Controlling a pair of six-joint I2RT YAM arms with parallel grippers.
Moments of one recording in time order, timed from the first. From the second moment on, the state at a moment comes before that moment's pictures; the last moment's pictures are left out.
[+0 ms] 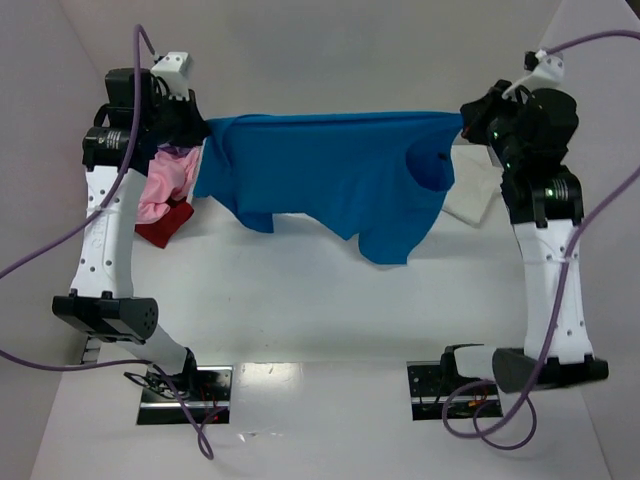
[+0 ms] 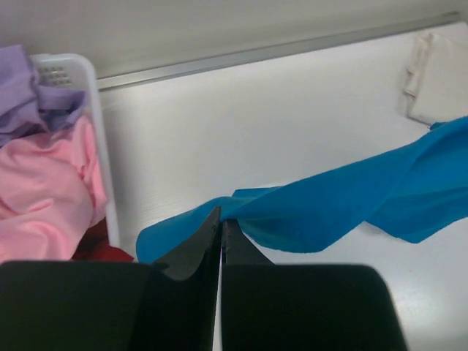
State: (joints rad) left arm -0.03 1.60 2.05 -0.89 0.24 -0.03; right arm 0.05 1.33 1.83 -0.56 -0.03 0.28
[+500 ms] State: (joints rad) left arm -0.26 1.63 1.68 -0.94 0.31 0.07; right arm 0.02 1.05 1.21 -0.68 0.01 0.40
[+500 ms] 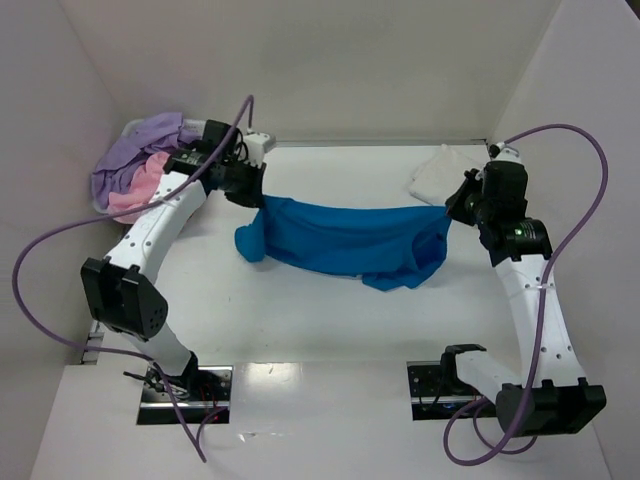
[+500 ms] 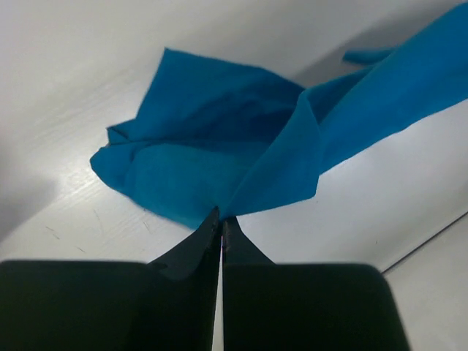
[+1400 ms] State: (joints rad) left arm -0.30 1.55 2.01 -0.99 0.36 0.07; right arm 0.01 1.14 1.39 -0.65 0.16 0.41
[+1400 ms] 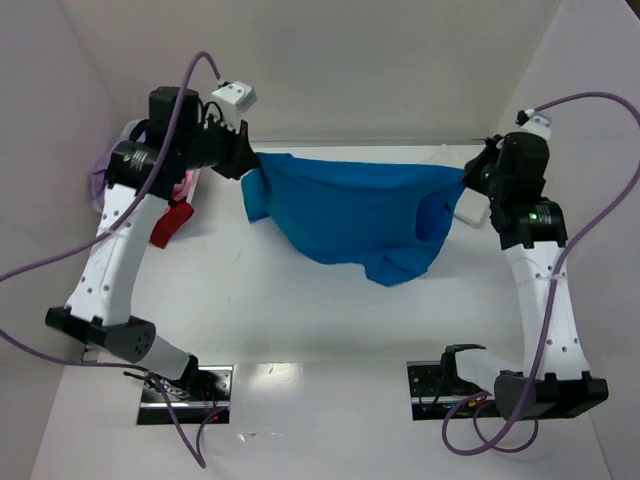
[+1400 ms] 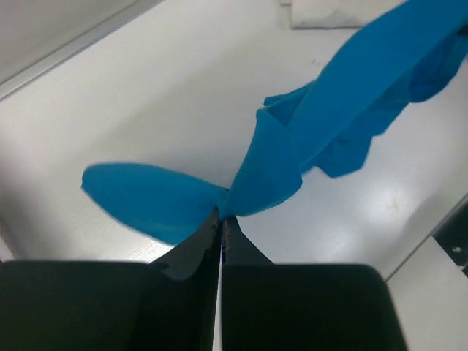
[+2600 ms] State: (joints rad) left arm -0.25 1.77 1.51 -0.79 0.32 0.02; right arm 0.01 1.26 1.18 -0.45 0.07 0.44
